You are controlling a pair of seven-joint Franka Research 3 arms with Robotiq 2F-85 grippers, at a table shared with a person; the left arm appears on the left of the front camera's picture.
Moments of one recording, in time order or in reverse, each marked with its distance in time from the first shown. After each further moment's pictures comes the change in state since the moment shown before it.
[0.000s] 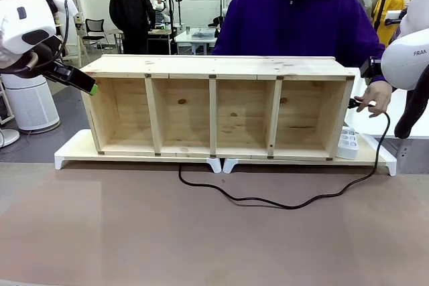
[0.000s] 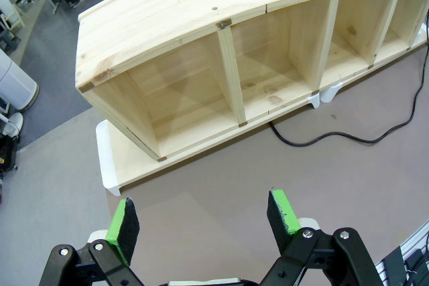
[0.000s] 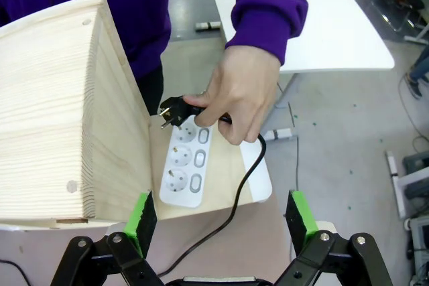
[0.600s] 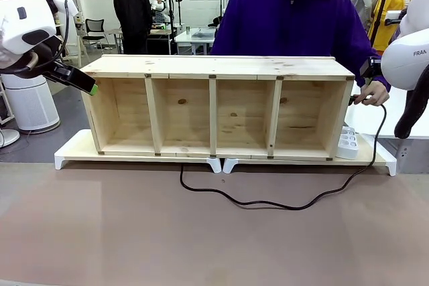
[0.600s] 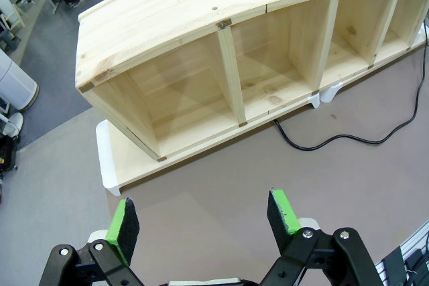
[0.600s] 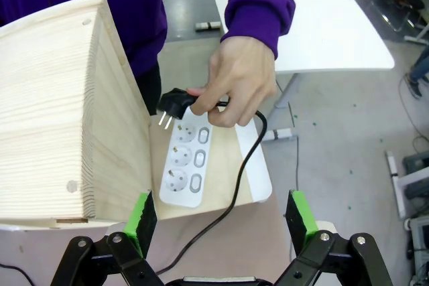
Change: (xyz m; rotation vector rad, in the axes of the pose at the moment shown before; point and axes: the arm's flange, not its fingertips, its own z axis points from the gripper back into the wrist) left arm 0.000 0.000 0.000 0.000 0.000 0.000; right arm 0.000 0.000 0.000 0.000 0.000 0.000
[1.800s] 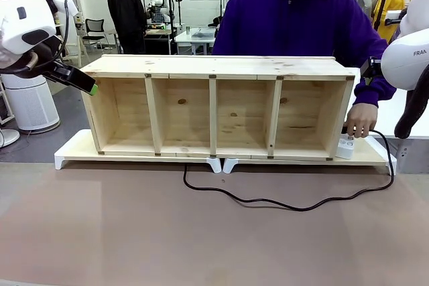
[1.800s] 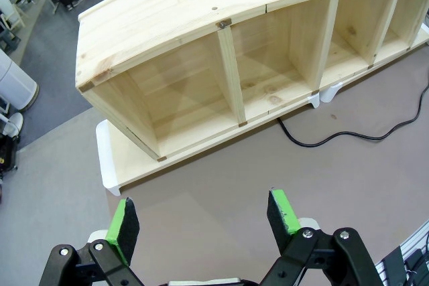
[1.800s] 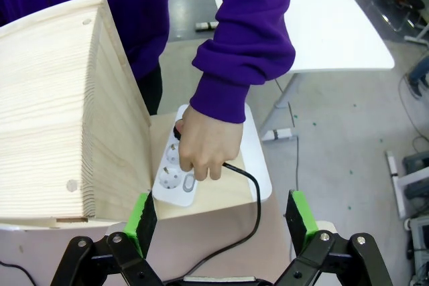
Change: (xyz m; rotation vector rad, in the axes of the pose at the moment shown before) left arm 0.000 0.000 0.000 0.000 0.000 0.000; right arm 0.000 0.000 0.000 0.000 0.000 0.000
